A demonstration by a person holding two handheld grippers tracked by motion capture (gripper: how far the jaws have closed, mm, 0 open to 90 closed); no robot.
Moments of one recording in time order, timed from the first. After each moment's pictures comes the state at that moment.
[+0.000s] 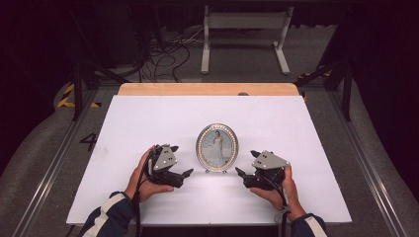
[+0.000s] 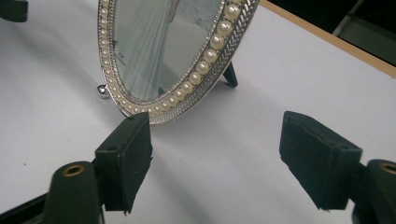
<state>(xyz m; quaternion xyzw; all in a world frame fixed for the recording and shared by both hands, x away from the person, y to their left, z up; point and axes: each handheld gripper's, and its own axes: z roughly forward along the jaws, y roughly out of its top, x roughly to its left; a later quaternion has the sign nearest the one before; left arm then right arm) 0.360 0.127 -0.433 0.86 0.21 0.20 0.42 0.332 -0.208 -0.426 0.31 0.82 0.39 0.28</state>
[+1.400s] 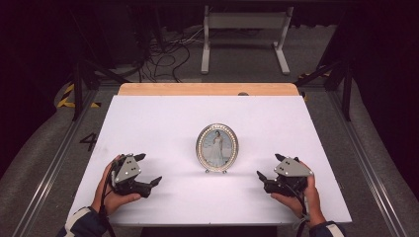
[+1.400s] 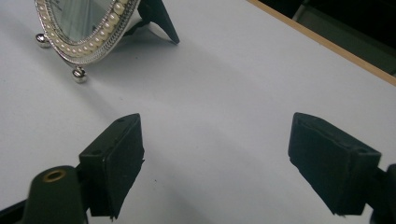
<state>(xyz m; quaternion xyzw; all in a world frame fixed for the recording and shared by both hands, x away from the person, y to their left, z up) 0.332 0.216 -0.441 0.84 0.25 0.23 0.42 0.311 -0.262 -0.429 0.33 0.81 0.36 0.33</state>
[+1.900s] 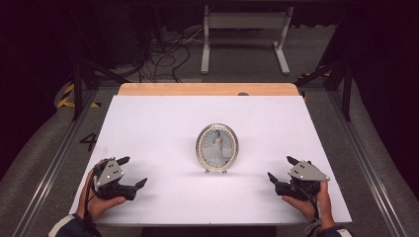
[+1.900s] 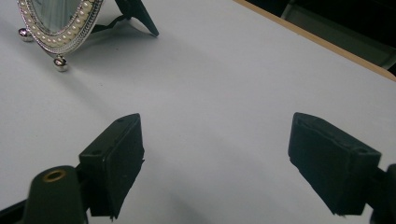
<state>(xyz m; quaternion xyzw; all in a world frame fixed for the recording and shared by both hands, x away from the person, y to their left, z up) 0.321 0.254 -0.447 0.83 0.29 0.24 0.42 0.301 -0.292 -0.431 0.35 0.79 0.38 0.33</state>
